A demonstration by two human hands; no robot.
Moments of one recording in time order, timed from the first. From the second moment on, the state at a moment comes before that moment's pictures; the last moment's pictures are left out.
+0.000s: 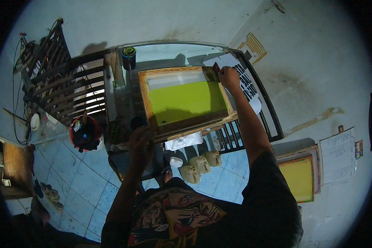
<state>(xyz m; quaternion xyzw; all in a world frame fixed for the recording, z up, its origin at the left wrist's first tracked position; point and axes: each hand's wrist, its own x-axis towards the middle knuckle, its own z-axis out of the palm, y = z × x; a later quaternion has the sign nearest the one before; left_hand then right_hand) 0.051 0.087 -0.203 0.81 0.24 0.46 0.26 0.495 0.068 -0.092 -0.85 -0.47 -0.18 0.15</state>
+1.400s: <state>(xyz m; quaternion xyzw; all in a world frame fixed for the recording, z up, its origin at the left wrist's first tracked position) 0.045 0.110 -0.192 0.79 0.15 0.52 0.31 0.302 0.169 -0.110 -0.83 -0.53 -0.13 0.12</state>
